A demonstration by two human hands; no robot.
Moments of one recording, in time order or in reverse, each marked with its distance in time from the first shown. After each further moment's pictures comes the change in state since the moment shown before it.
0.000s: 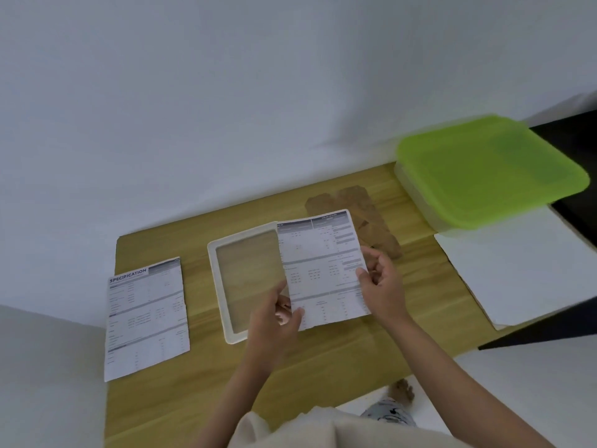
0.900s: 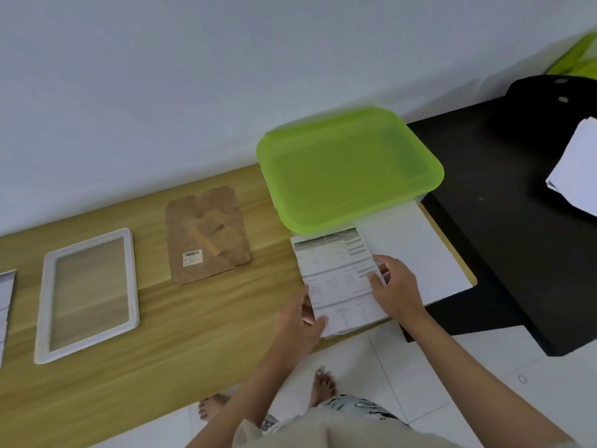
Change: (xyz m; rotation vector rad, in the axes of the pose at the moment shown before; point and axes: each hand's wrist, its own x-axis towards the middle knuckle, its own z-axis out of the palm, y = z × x) left_hand 0.013 0.099 0.344 0.102 -0.206 -0.121; right_hand 0.095 0.122 -0.332 -0.486 -0.087 -0.070
